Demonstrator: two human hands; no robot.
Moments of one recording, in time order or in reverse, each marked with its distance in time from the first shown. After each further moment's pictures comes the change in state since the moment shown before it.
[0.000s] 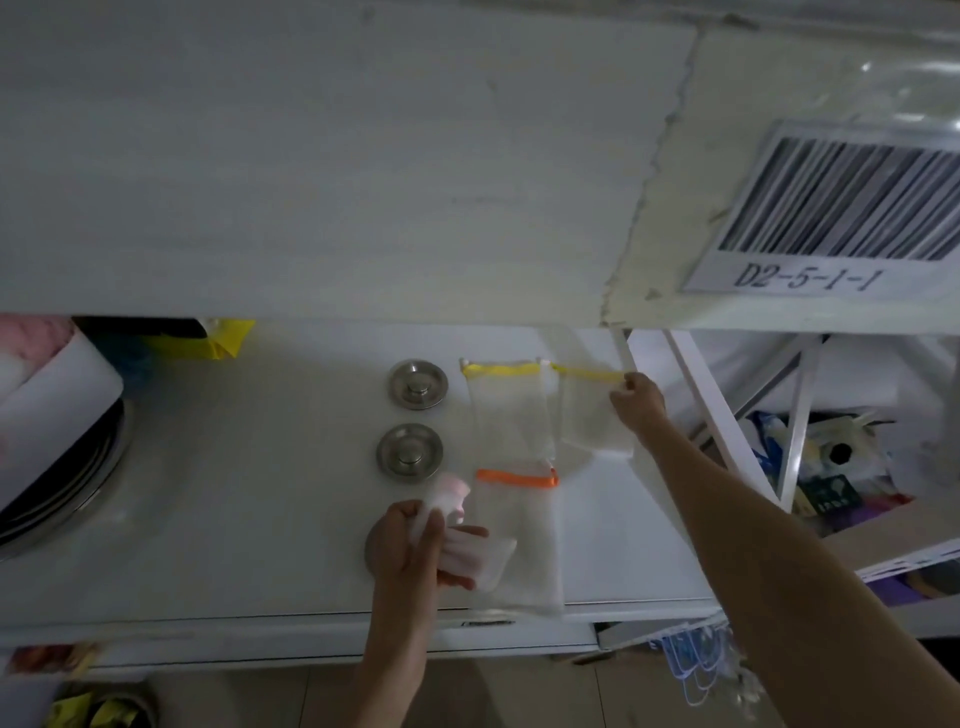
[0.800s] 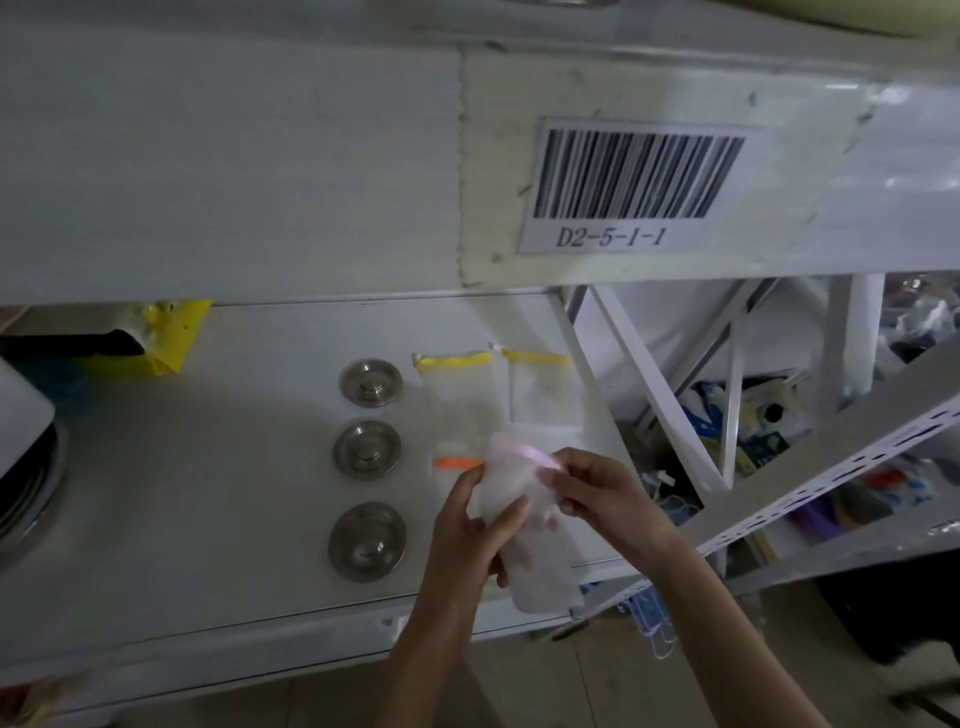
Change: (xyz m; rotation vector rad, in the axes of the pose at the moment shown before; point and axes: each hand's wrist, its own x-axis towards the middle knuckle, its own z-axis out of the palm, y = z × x) left_hand -0.023 0.008 0.062 0.048 -0.388 -0.104; right_hand -0.221 0.004 -0.049 0.638 -0.549 -0.193
